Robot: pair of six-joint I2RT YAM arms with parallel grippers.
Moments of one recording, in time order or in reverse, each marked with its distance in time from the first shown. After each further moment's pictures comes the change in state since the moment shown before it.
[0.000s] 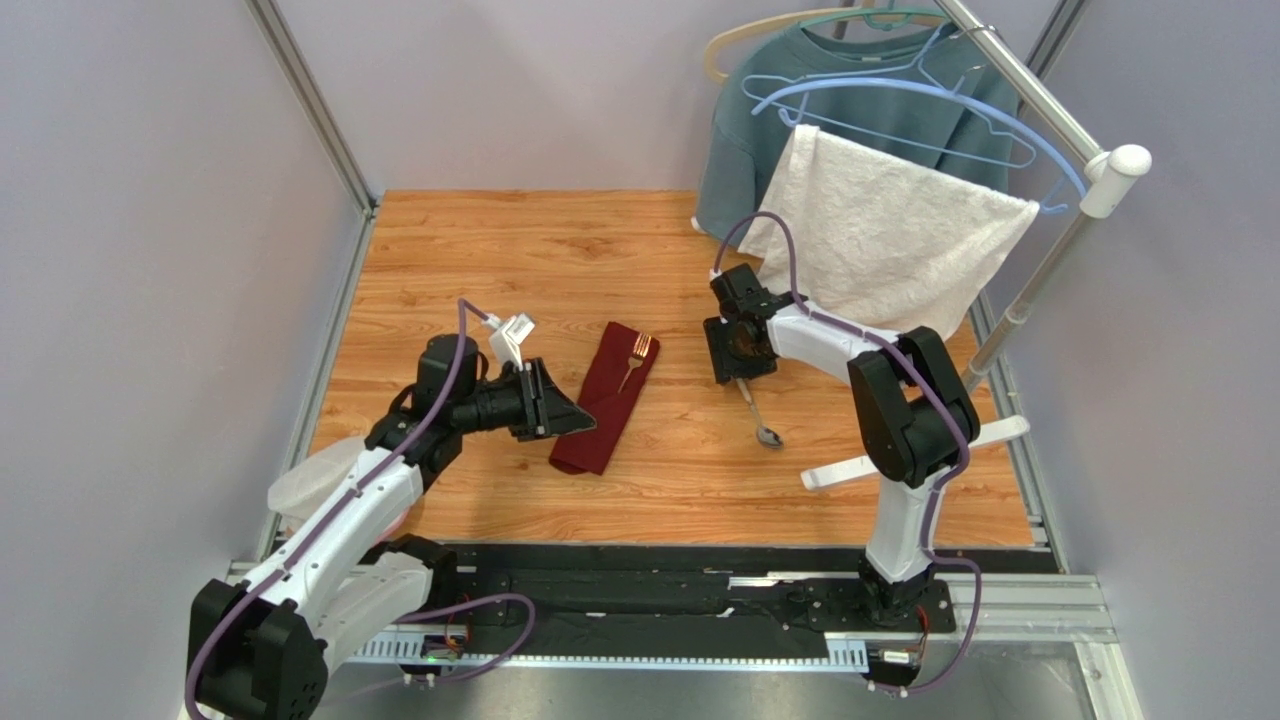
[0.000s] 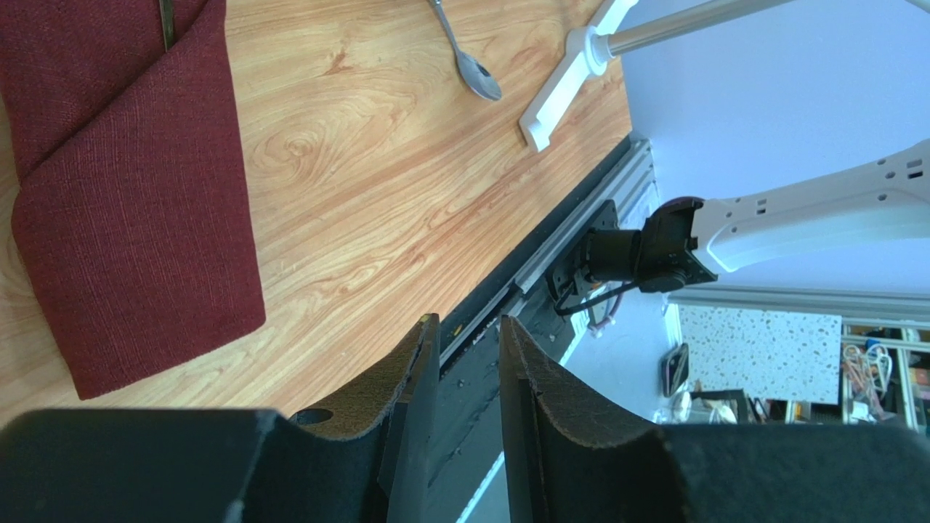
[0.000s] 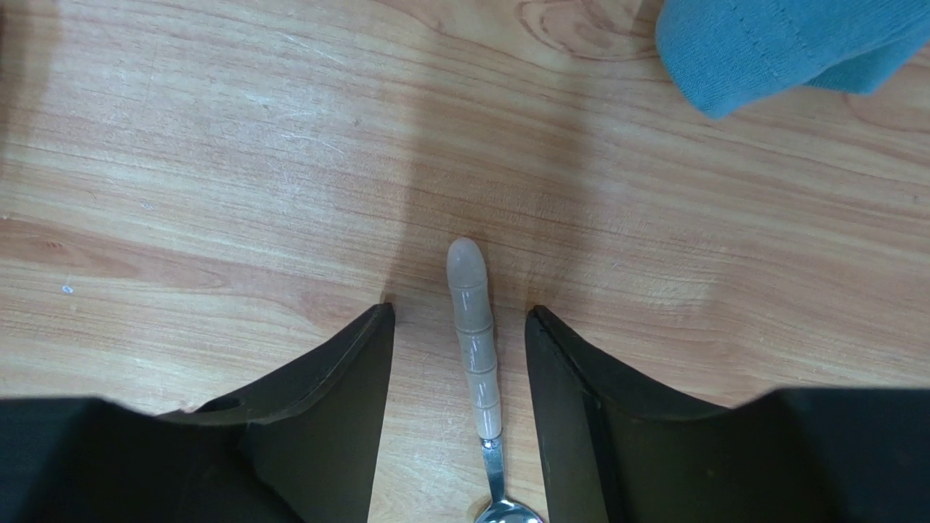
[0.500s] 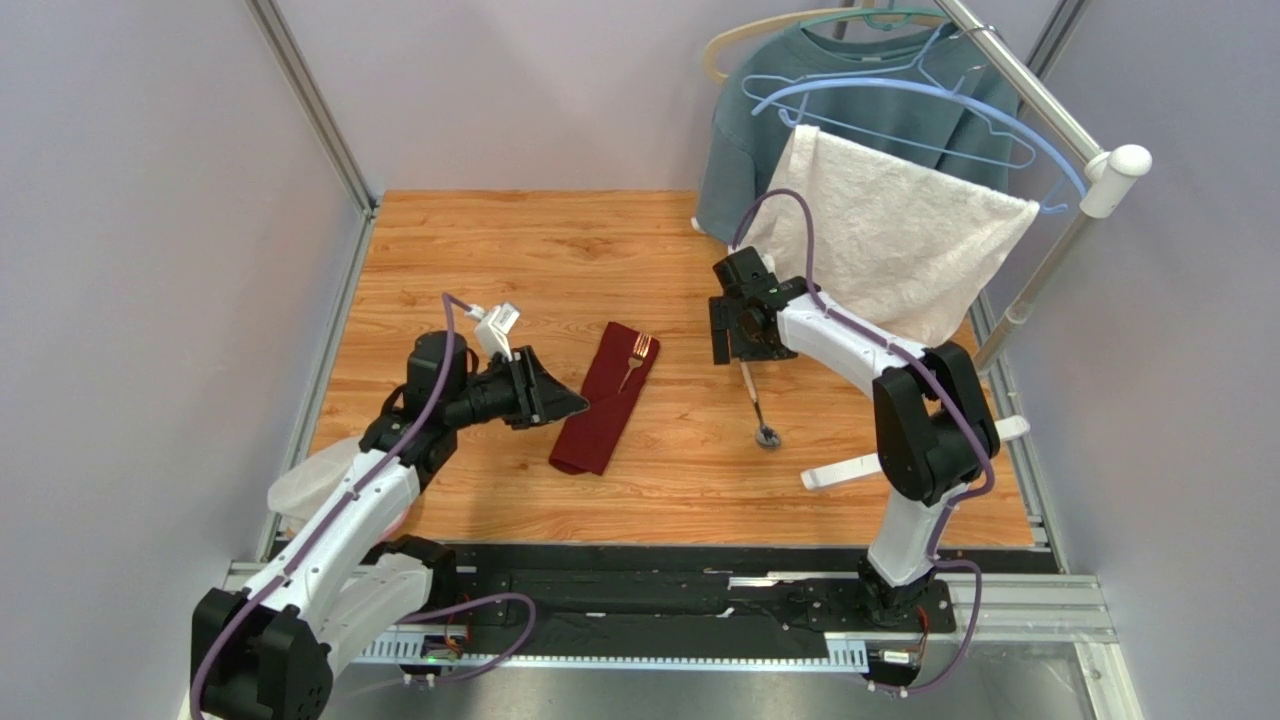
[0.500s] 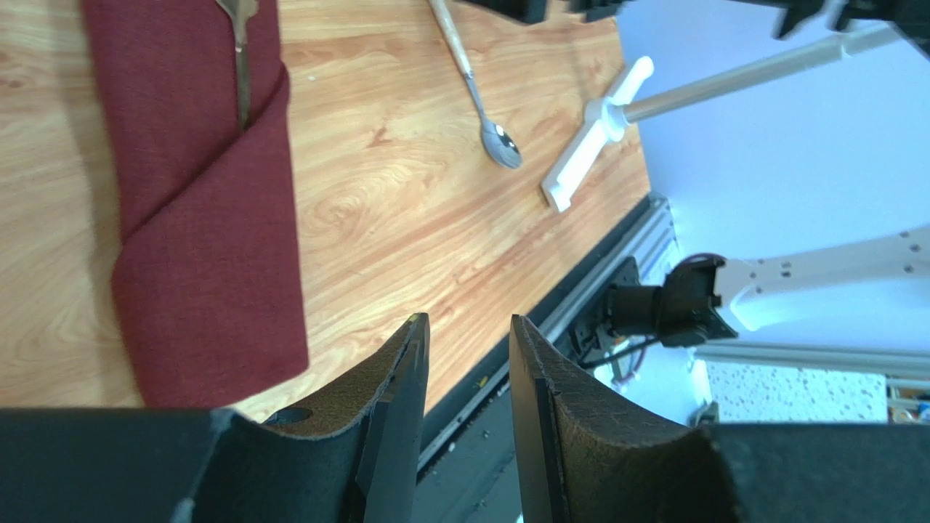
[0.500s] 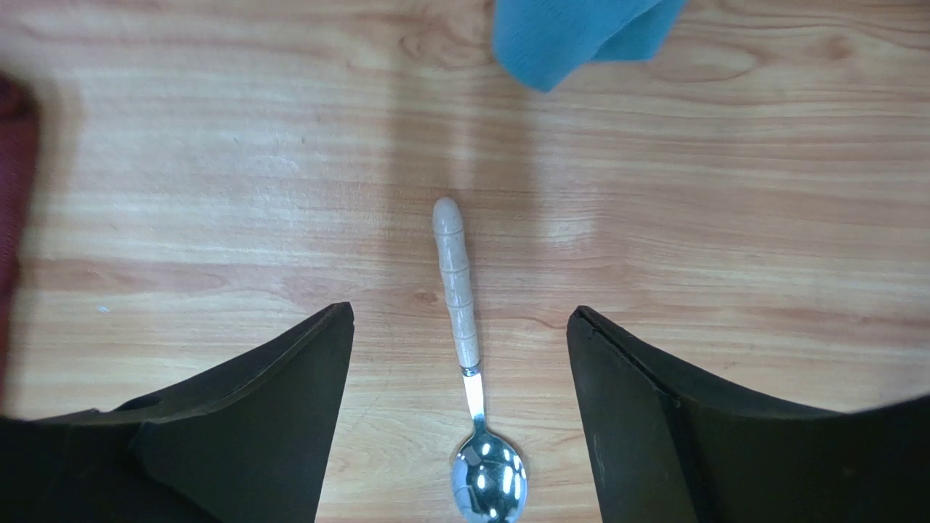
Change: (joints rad) left arm 0.043 -0.013 -0.007 0.058 -0.066 0.008; right arm 0.025 -0.109 0.074 -0.128 0.175 0.144
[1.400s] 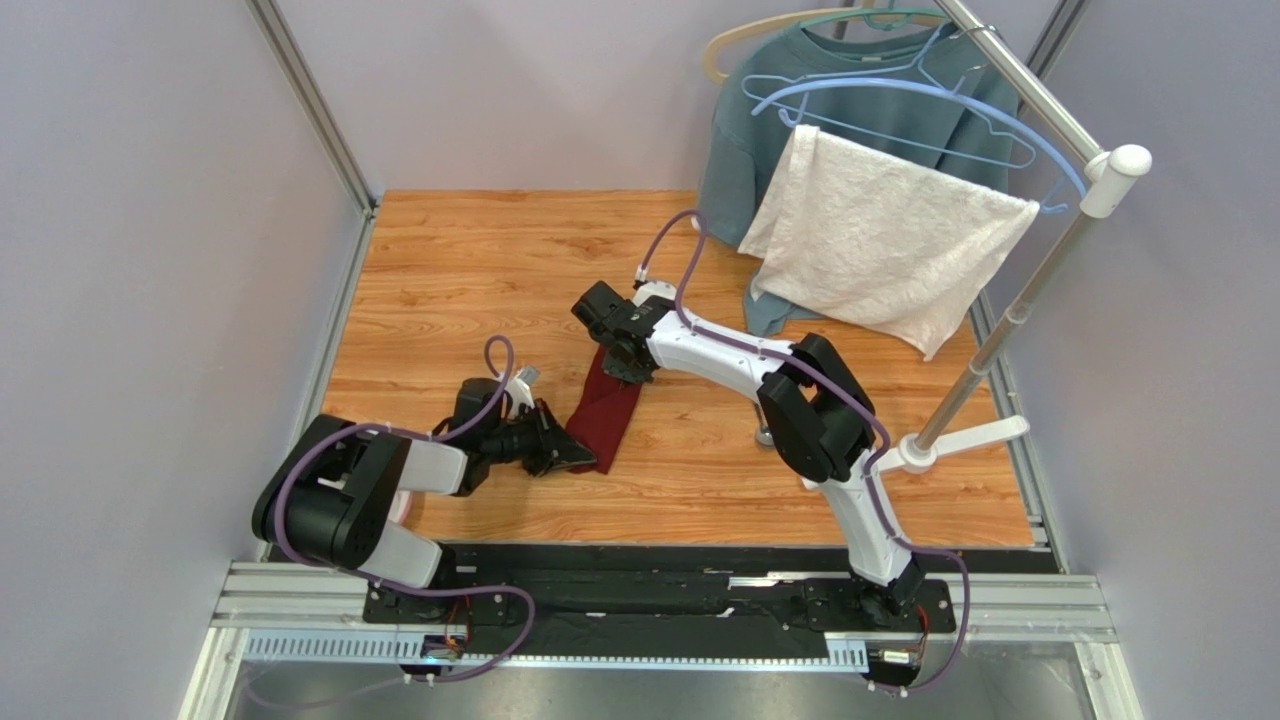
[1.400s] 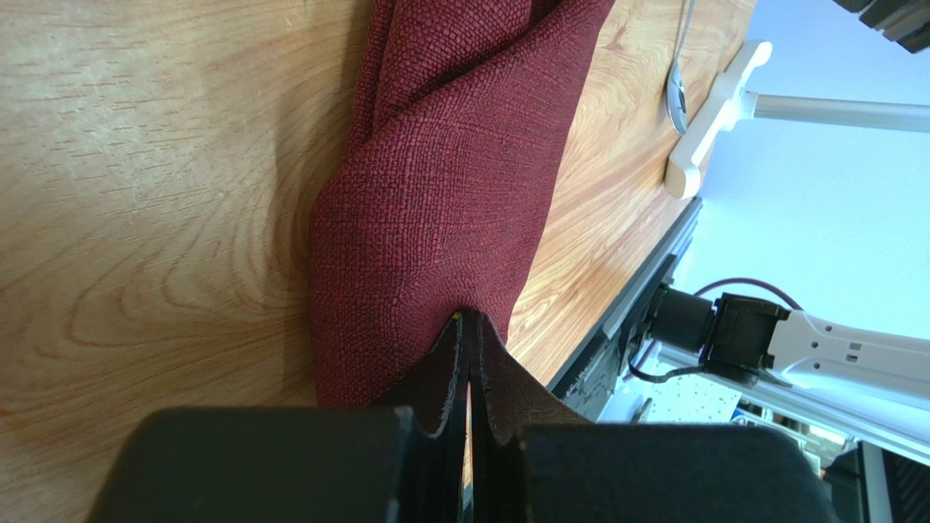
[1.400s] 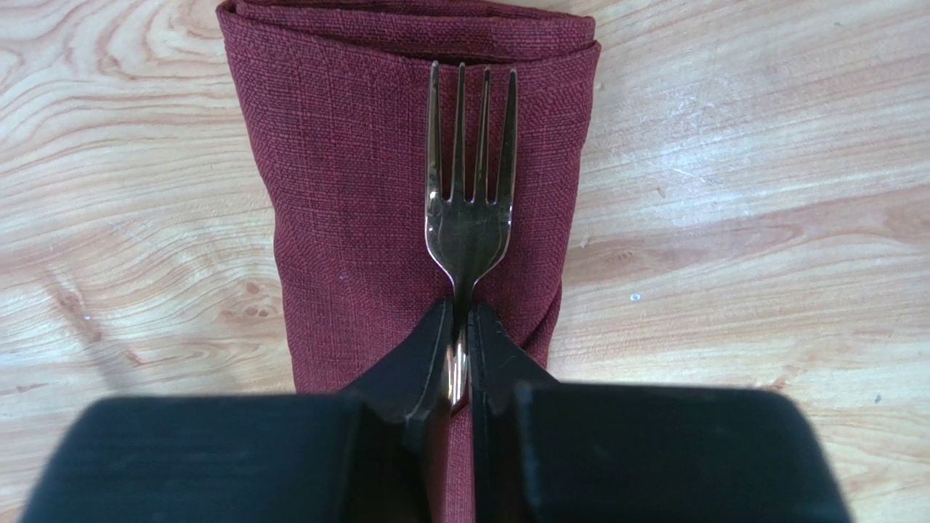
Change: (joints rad) left arm 0.005 0.570 -0.310 0.625 0.031 -0.188; right arm 0.354 0.394 0.426 -0.090 0.100 0.697
